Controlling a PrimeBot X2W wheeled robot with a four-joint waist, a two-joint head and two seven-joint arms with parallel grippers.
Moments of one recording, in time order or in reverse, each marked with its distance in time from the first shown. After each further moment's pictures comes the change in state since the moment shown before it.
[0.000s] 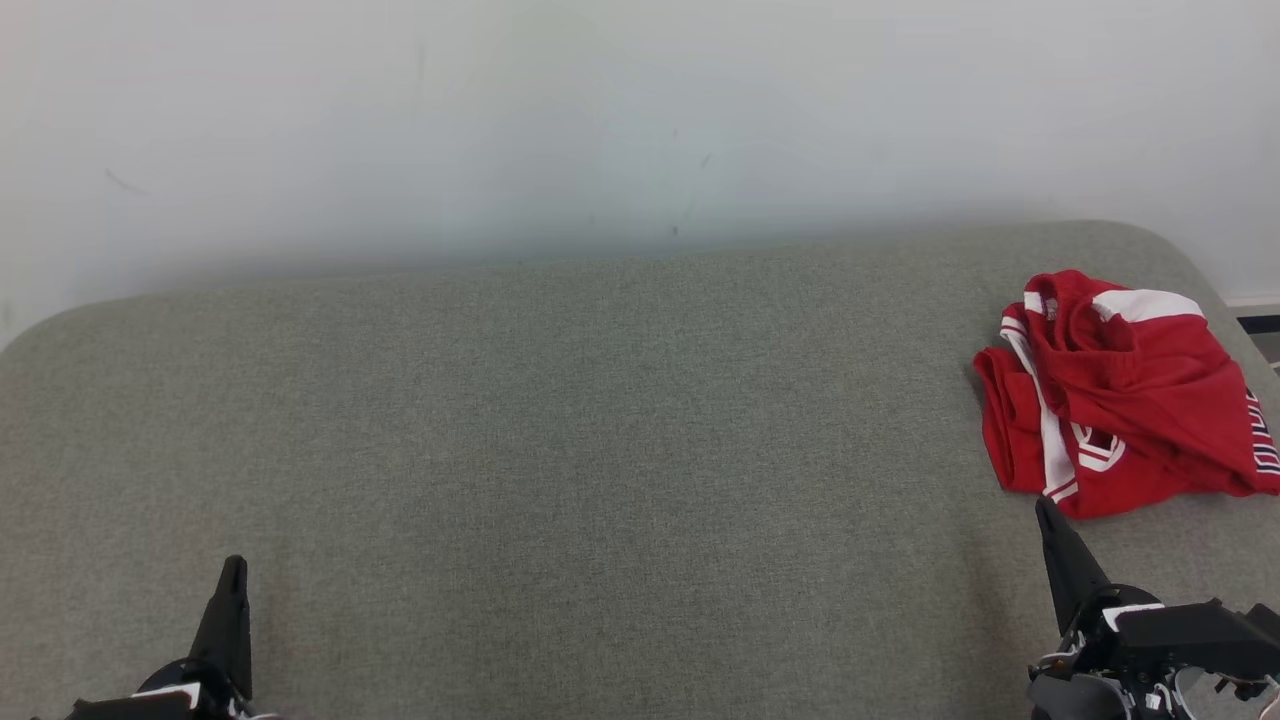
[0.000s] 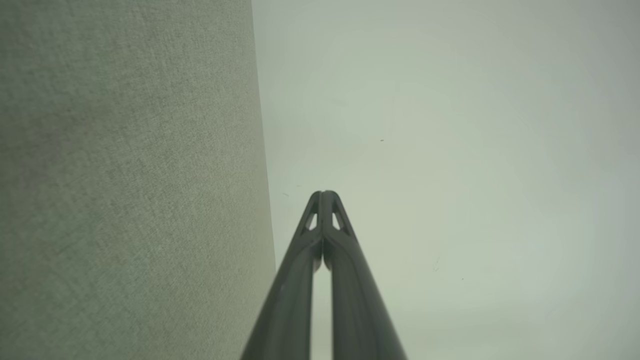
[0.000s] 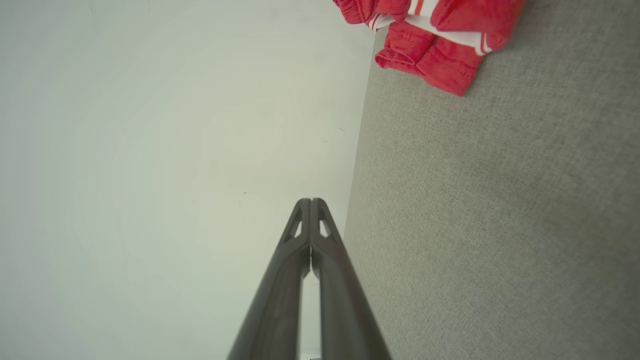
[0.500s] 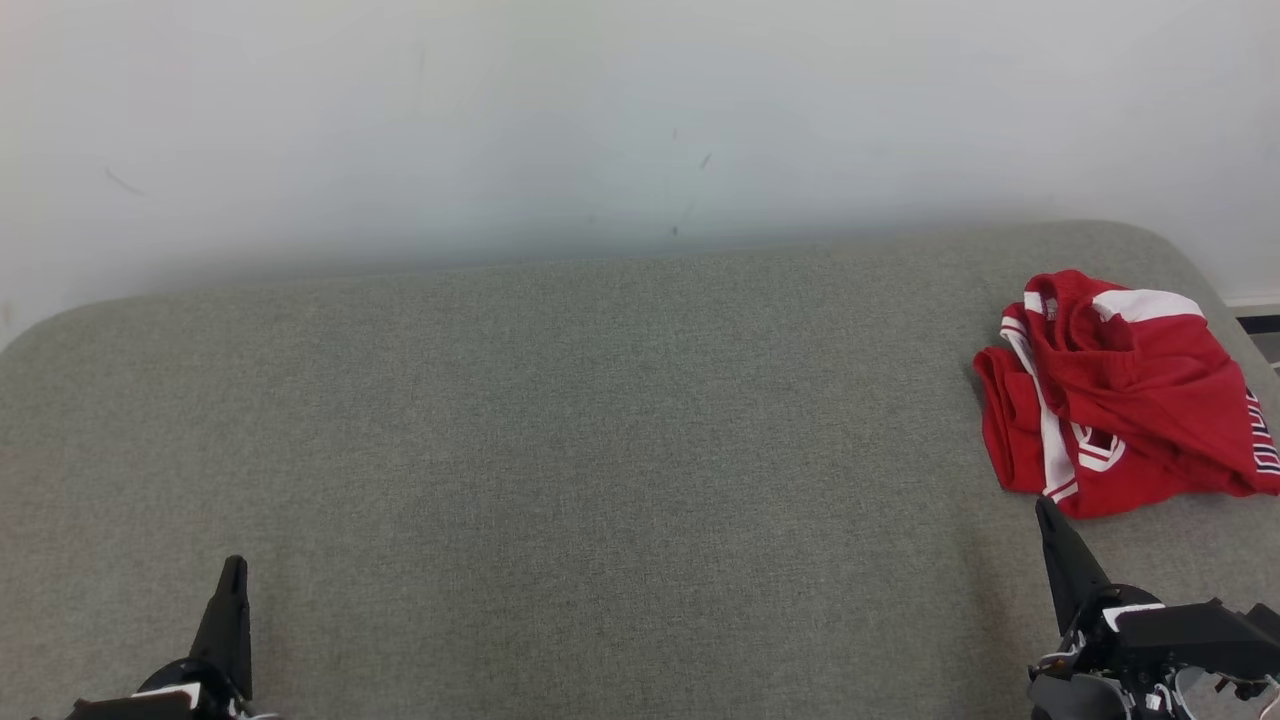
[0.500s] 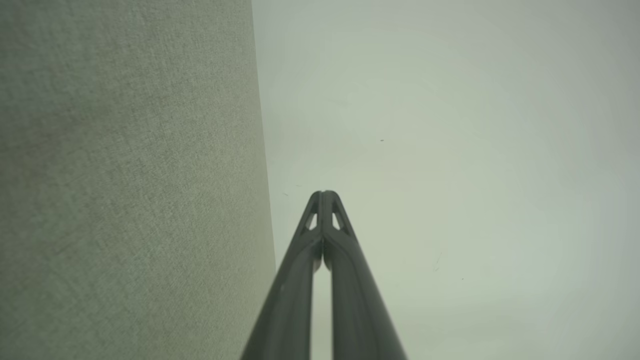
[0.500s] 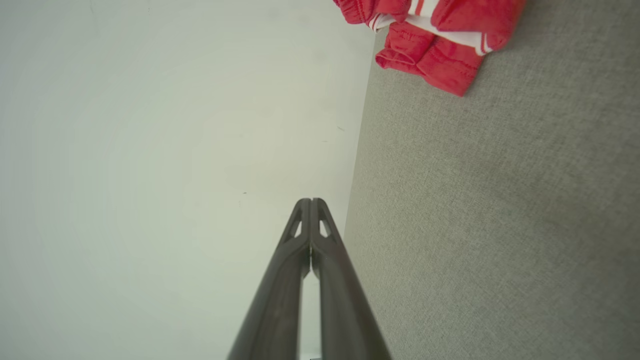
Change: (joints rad) left arm 0.000 0.000 0.000 0.000 0.000 0.000 0.000; right arm 0.000 0.000 0.000 0.000 0.000 0.000 0.000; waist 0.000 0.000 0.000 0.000
